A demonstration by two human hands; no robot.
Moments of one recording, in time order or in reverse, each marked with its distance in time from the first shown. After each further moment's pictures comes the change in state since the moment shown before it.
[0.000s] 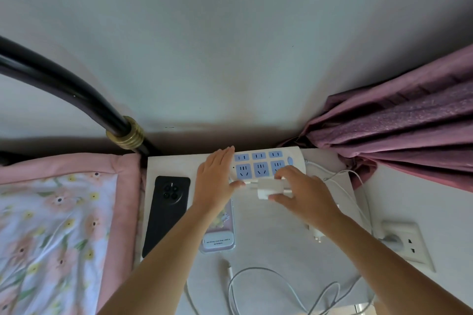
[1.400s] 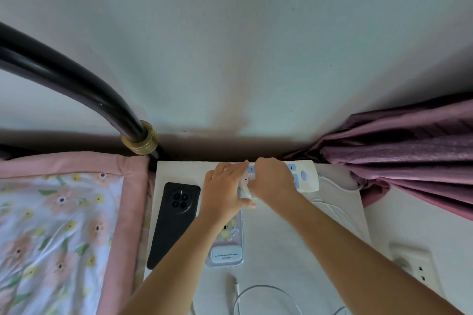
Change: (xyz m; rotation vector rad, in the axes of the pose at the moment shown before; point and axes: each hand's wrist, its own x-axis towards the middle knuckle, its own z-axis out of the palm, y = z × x) left_hand 0.003 -0.011 -0.007 -0.046 -0.039 0.001; right_hand 0.085 -0.097 -0.010 -0.282 -0.243 0.214
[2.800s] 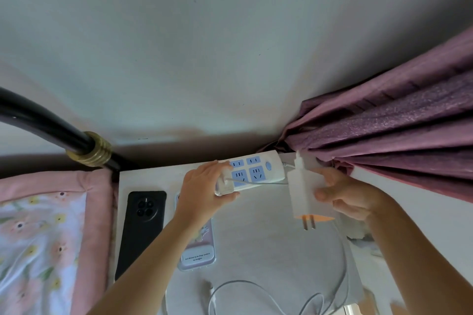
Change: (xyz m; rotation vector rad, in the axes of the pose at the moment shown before) left_hand -0.001 0.031 0.000 -0.081 0.054 0.134; right_hand -0.073 0.190 0.007 1.687 -0.390 -0.062
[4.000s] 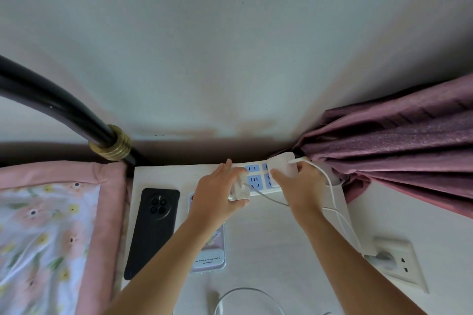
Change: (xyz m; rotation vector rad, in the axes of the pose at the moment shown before) left_hand -0.002 -0.002 -0.003 -0.039 -0.021 0.019; right_hand 0.097 0.036 0.072 -0.837 1.049 -0.248
